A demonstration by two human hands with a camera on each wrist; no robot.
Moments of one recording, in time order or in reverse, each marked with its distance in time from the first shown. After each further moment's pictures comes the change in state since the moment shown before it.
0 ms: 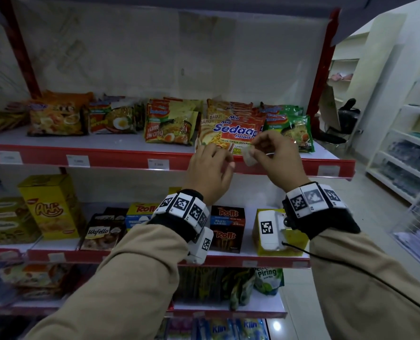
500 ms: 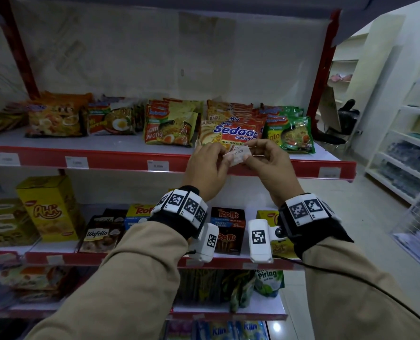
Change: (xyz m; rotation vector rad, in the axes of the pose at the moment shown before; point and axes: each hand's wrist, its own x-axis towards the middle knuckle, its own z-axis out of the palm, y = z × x) left_hand 0.011 -0.009 0.006 -0.178 0.064 -0.107; right_hand -0.015 0.000 0.020 0.512 -0.020 0.189
